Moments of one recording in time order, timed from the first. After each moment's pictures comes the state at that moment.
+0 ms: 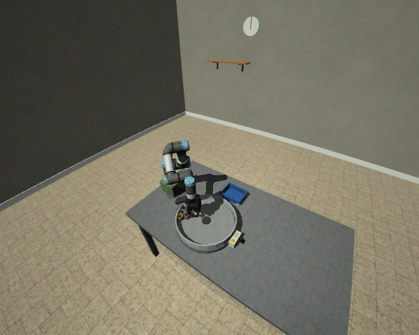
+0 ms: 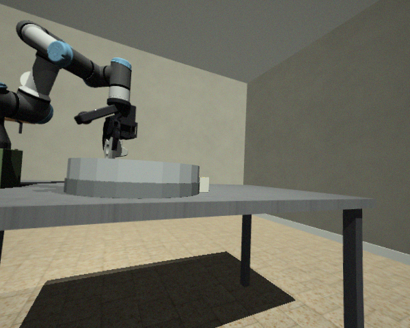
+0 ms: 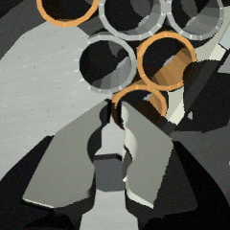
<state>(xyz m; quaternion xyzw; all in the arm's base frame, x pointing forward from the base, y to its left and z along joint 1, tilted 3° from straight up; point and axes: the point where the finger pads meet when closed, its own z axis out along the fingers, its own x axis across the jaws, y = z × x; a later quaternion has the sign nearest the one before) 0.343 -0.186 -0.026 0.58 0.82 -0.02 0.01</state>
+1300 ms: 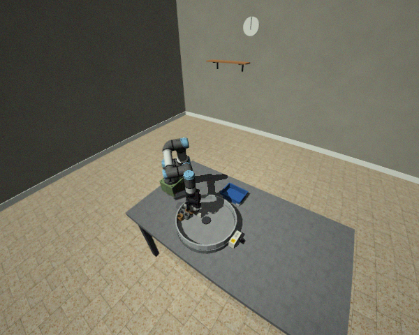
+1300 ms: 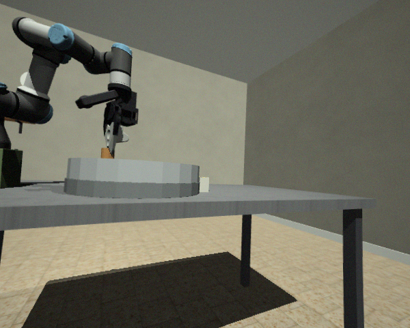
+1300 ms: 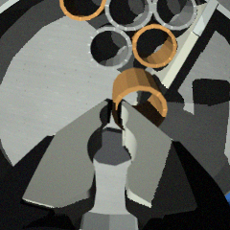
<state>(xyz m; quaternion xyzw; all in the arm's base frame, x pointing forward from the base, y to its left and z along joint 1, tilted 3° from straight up) 0.343 -0.184 0.021 0.58 0.82 -0.02 0.01</state>
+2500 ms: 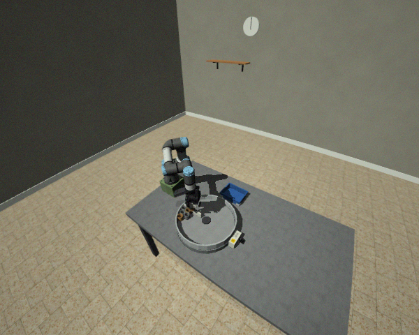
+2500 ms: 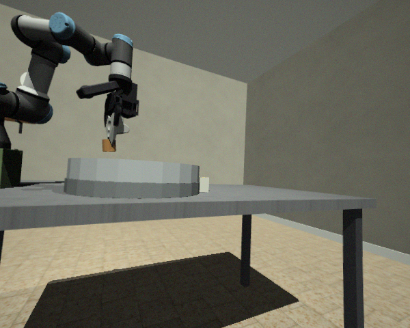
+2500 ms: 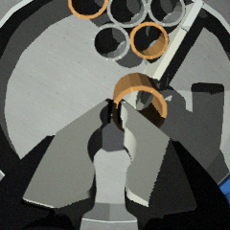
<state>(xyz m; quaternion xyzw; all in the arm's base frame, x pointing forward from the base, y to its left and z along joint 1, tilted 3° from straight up) 0.343 -0.182 0.051 0.58 0.82 -0.02 0.01</state>
